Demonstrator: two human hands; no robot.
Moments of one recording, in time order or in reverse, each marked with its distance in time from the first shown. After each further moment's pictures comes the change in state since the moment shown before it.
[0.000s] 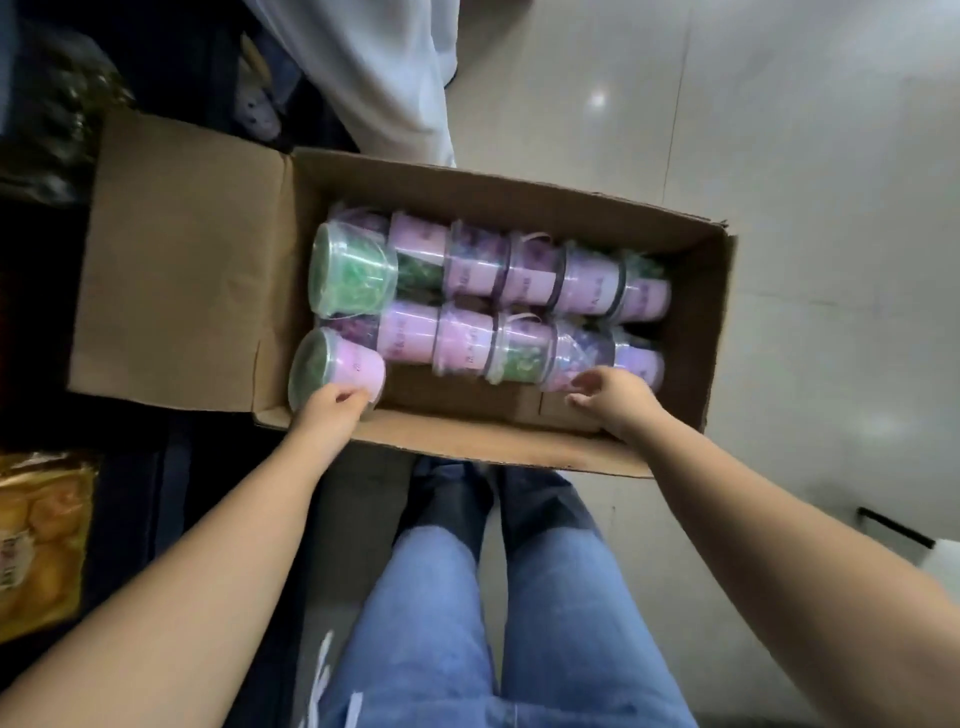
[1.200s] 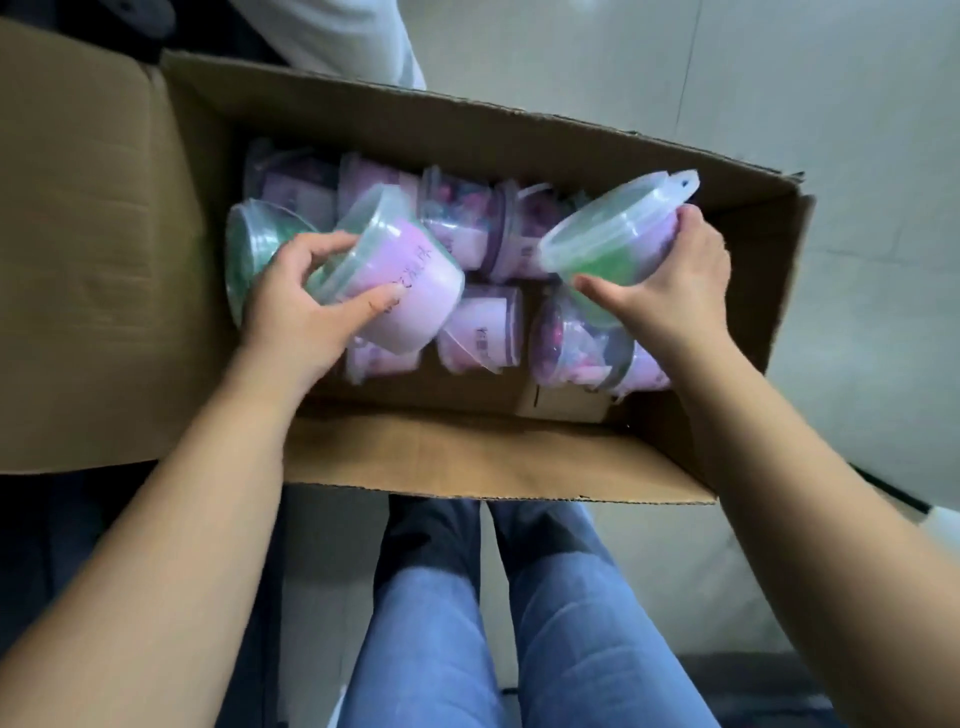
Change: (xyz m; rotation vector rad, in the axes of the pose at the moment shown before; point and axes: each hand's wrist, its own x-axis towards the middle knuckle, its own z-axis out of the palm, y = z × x) left_hand 0.073 0.079 0.008 -0.224 0.015 0.524; right_hand 0.076 -0.023 -0.048 0.143 0.589 -0.003
